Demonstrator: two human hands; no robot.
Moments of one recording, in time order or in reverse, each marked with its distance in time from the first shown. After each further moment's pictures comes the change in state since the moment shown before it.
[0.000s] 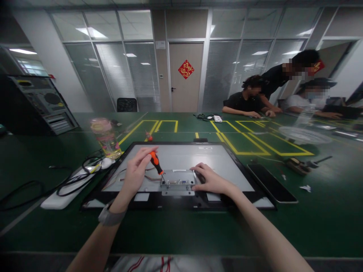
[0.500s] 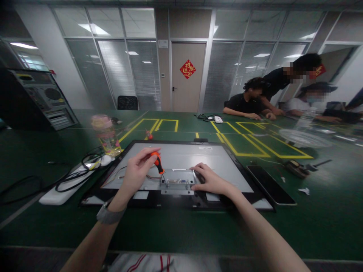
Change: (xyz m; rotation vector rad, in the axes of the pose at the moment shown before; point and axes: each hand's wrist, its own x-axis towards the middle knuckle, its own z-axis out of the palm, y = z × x) left_hand -0.004 0.000 0.003 -0.058 -0.049 0.003; right_hand 0.000 -0.002 0.001 -0.021 0.009 -0.024
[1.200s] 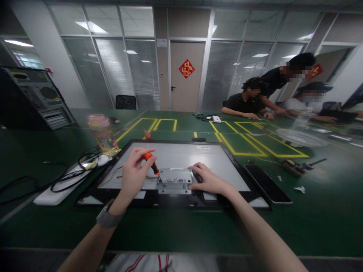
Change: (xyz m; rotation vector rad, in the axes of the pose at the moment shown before) left_hand -0.007 -0.003 0.010 0.138 0.200 0.032; right_hand -0.002 -0.003 -0.001 -0.022 0.002 -0.005
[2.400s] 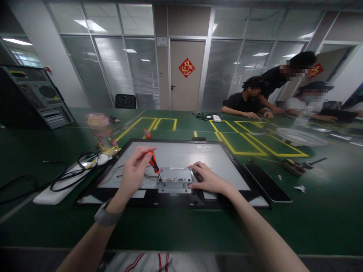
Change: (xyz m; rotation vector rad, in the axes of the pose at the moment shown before) left_hand 0.004 0.004 -0.004 -0.107 -0.076 -0.028; right_hand 0.000 0.004 0.001 0.010 -0.003 -0.005
